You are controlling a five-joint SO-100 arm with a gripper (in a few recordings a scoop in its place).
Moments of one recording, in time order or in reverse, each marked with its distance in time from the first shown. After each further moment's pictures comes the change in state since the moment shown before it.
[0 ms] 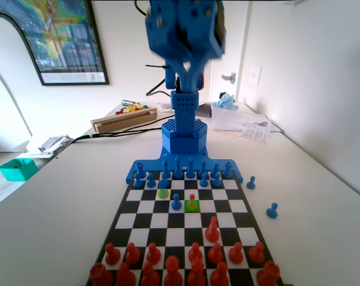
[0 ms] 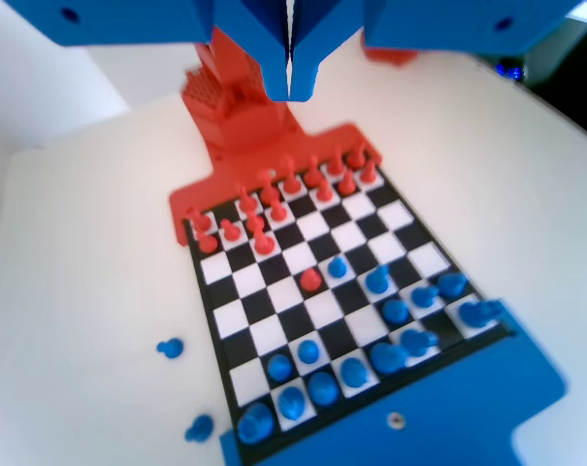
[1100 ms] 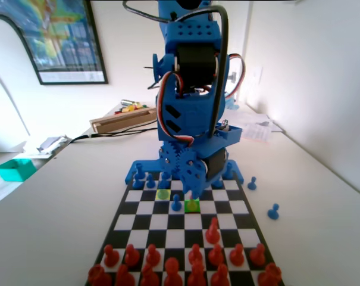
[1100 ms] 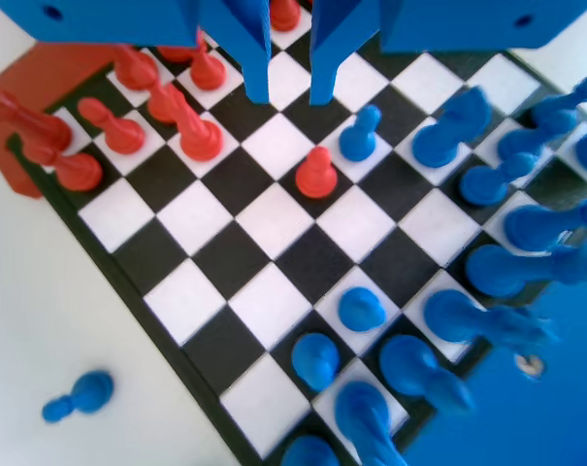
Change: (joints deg) arm -1.2 -32.4 12.8 -30.3 18.9
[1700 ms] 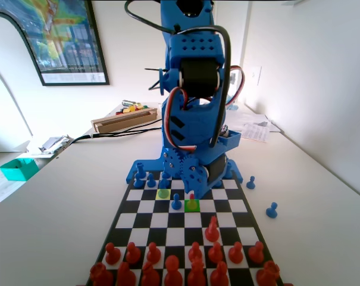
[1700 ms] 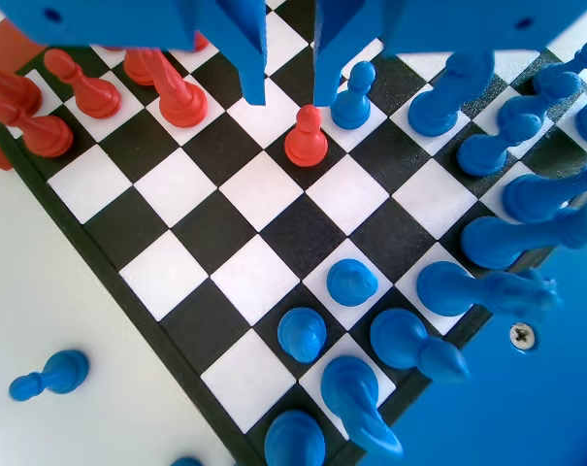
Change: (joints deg) arm -1.1 -2.2 2.4 -2.0 1.1
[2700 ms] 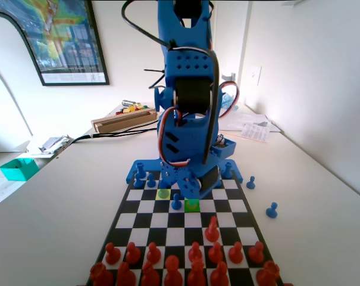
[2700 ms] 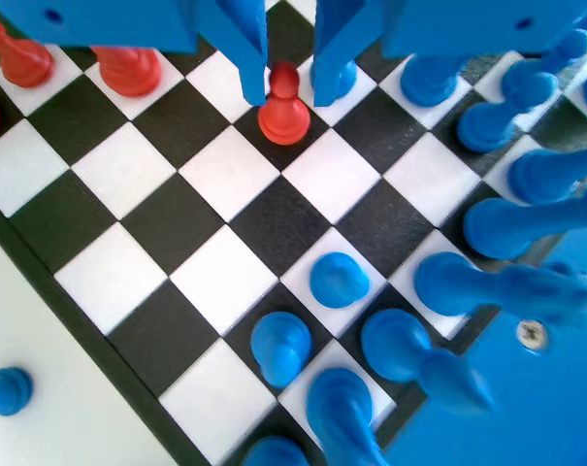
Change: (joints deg) arm 1.6 -5.7 0.4 -4.2 0.0
